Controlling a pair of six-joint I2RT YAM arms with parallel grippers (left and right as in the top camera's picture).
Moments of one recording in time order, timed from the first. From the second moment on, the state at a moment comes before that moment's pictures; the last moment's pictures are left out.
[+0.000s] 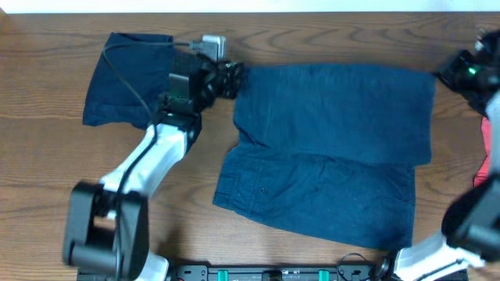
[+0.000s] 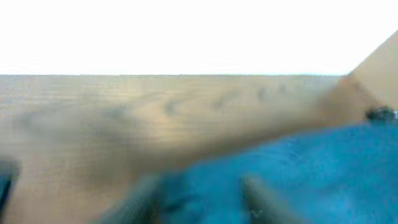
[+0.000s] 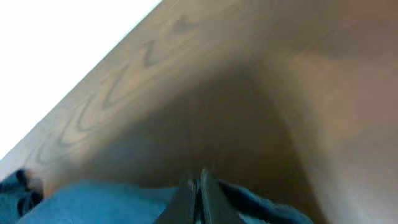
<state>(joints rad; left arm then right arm) -0.26 1.68 1.01 0.31 0.30 -0.29 -0.40 1.81 1.53 -0.60 -0.41 0.37</state>
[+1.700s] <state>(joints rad) -0.17 1.59 1.05 -0.65 0.53 -0.25 -0.11 2.41 1.53 0.23 -0.37 0.81</state>
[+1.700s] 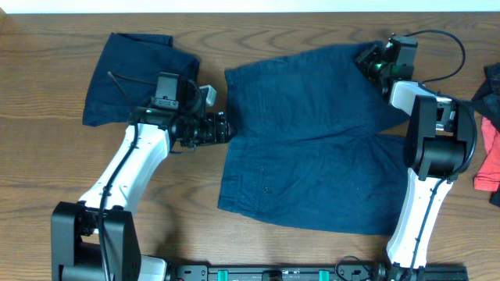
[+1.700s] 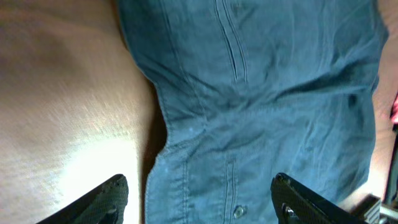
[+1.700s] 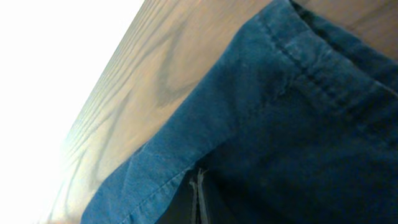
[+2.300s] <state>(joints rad) -0.19 1.59 1.05 -0.92 0.52 -0.12 -0.38 1.90 1.57 -0.76 -0.59 0.36</state>
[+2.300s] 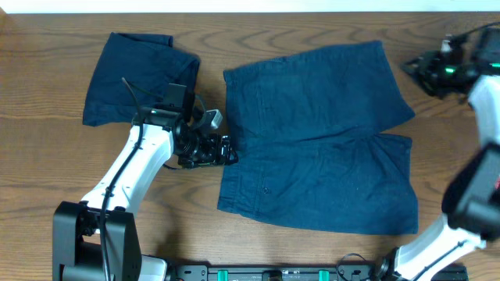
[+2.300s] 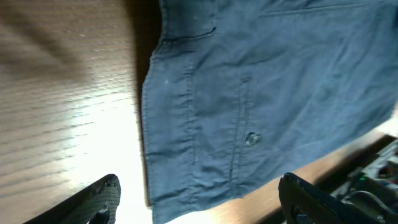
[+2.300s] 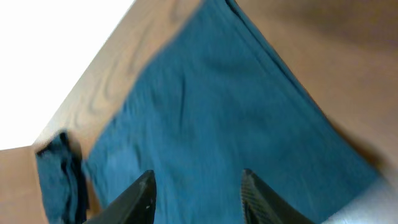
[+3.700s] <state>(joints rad) -0.28 1.64 0.88 -0.72 0.40 0.02 -0.49 1.76 0.87 -0.48 -0.43 0.23</state>
